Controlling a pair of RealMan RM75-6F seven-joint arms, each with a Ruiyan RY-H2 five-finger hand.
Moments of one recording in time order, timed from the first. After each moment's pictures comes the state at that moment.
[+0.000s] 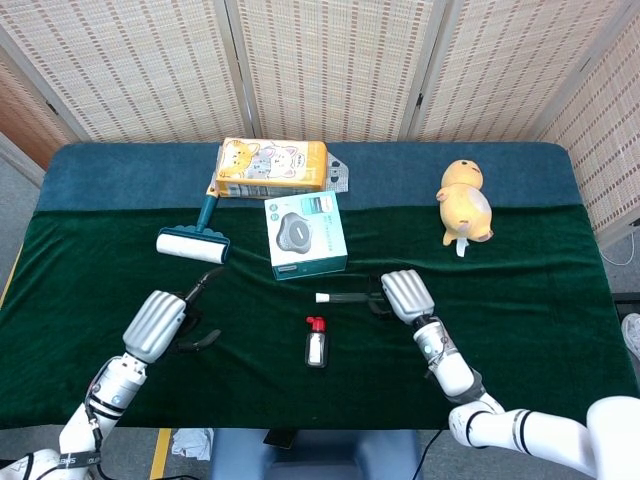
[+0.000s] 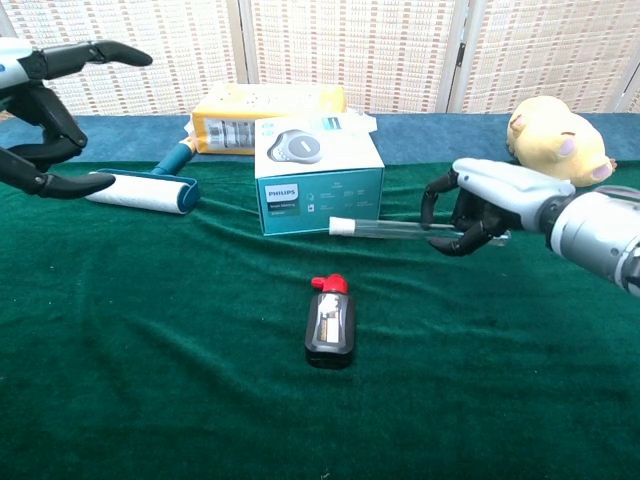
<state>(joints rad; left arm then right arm) -0.50 -1.24 -0.07 -1.82 1.52 1.27 -0.03 0.67 -1.66 0.16 -1.36 -1.11 0.99 -0.22</state>
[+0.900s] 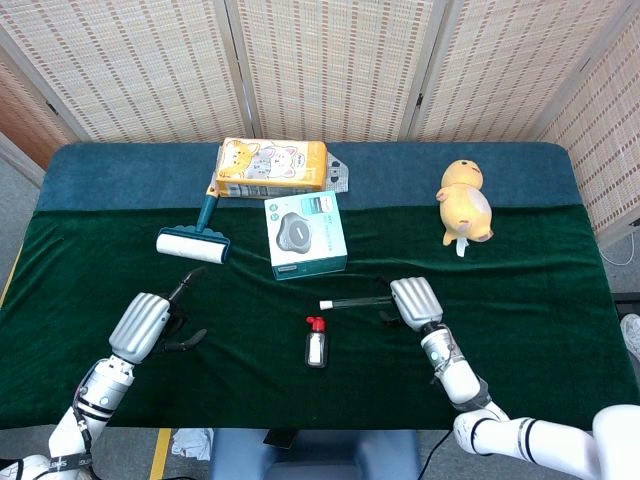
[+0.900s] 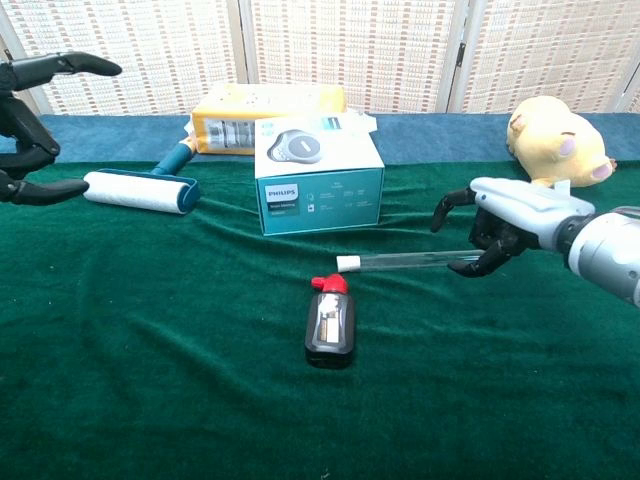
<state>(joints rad) -0.45 -1.23 -0.07 -1.77 1.52 1.28 -0.10 0.62 -1.64 0.16 -1.39 -1.10 1.01 -0.27</state>
